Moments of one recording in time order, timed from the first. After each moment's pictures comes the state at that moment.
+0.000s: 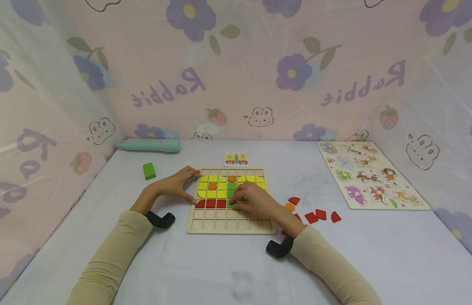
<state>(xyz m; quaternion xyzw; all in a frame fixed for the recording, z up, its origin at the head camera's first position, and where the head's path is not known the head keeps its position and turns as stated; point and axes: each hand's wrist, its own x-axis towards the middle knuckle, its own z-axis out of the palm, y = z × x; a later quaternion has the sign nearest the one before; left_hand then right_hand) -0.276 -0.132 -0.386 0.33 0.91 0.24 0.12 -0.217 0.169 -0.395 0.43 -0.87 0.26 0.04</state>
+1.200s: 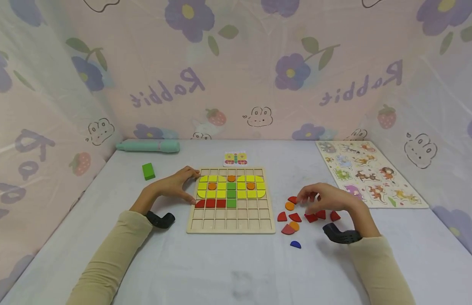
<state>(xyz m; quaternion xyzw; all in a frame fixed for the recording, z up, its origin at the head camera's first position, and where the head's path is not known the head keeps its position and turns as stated) -0.277 -0.133 -0.387 0.33 0.91 0.23 0.13 -0.193 0.336 -0.350 0.26 -0.90 0.29 -0.19</state>
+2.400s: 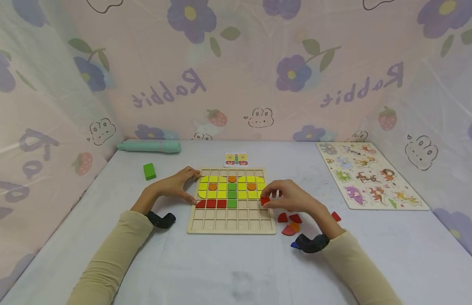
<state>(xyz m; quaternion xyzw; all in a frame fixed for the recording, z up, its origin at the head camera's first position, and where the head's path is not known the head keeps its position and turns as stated) -0.277 -0.133 -0.387 0.33 0.91 0.23 0.13 -0.205 0.250 -0.365 0.32 -0.90 0.30 -0.05</state>
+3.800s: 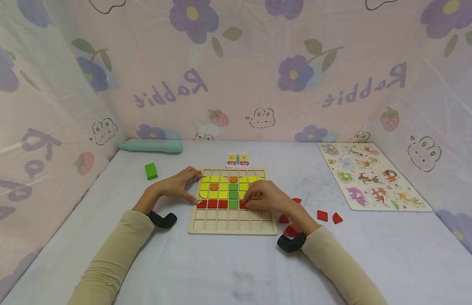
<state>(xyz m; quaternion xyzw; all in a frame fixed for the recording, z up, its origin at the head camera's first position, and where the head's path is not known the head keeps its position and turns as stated) -0.277 -0.134 -0.388 0.33 0.91 0.24 0.13 -0.223 0.203 -0.386 0.38 -0.87 0.31 -0.01</state>
